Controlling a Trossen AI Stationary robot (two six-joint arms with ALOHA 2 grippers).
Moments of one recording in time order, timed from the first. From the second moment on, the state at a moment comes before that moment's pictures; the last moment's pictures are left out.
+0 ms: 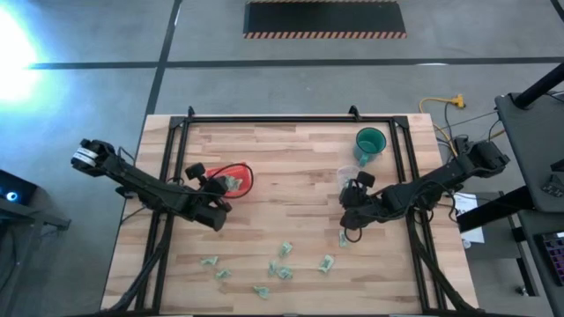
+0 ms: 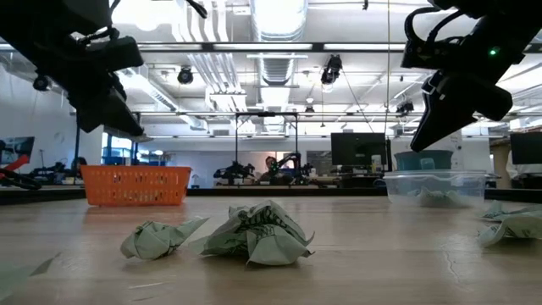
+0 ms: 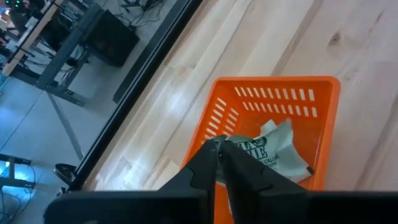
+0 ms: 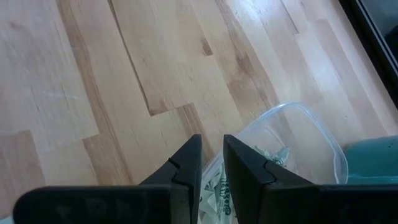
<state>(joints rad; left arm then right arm) -0.39 1.21 0.65 -0.80 -0.99 -0.73 0.36 1.33 0.71 -0.64 0.62 0.59</state>
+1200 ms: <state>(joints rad) -0.39 1.21 0.64 -0.80 -0.93 -0.72 0.46 1.34 0.70 -0.41 0.28 0.60</state>
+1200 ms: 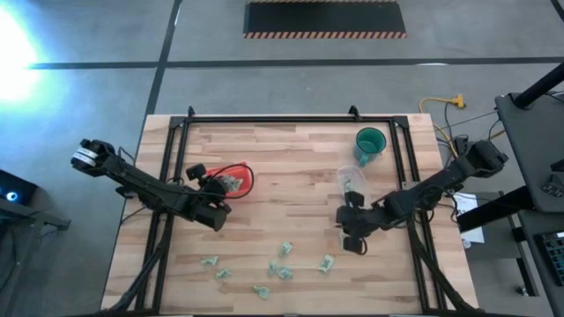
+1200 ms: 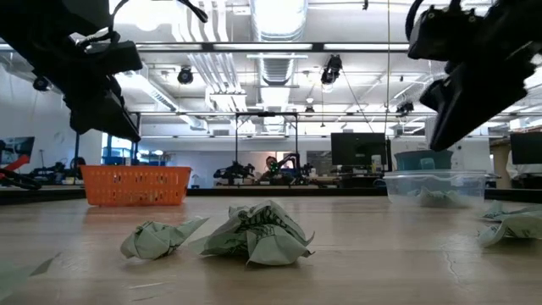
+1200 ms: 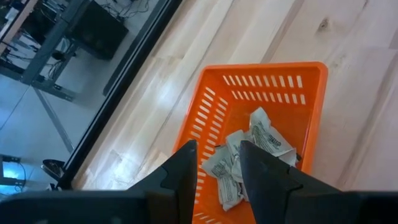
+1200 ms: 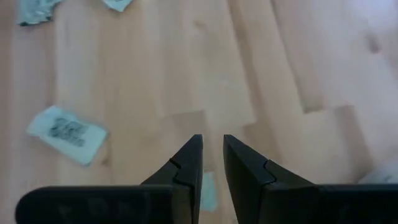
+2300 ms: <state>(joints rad) -0.39 1.21 0.64 -0.77 -0.87 -0.73 0.67 1.34 0.56 -0.40 0.37 1.12</state>
